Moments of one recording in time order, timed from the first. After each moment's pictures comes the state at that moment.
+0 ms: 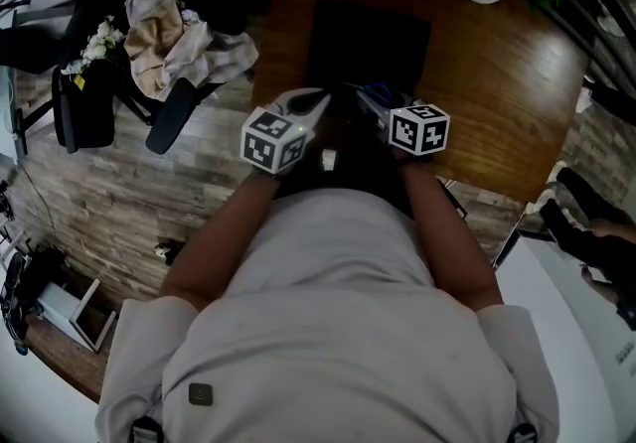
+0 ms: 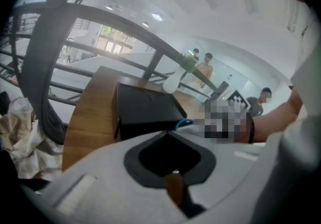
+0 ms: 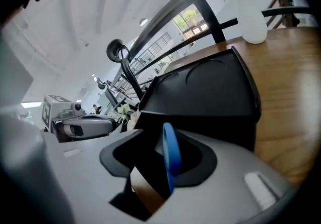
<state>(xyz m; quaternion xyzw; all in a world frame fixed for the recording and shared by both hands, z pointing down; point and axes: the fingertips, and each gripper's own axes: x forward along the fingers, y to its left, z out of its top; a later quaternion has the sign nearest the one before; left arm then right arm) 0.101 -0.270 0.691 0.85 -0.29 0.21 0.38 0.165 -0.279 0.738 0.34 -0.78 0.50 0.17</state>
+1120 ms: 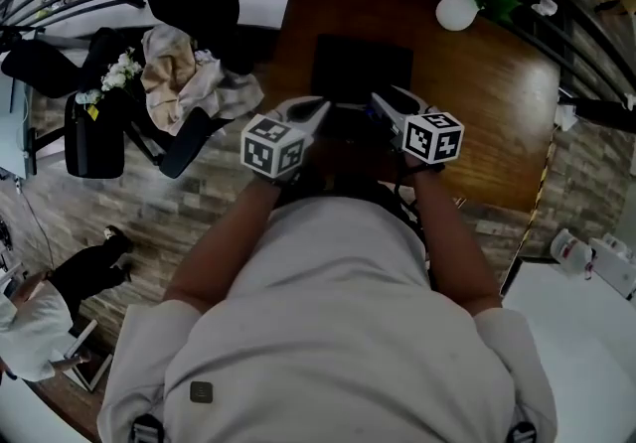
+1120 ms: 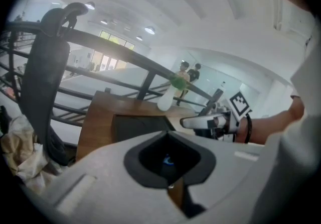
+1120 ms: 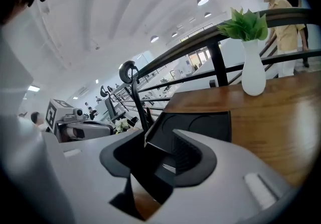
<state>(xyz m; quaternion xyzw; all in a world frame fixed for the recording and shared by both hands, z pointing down) 0.092 -0.283 0.602 0.88 -0.30 0.17 0.33 0.191 -0.307 0.629 0.39 -0.82 0.39 0.14</state>
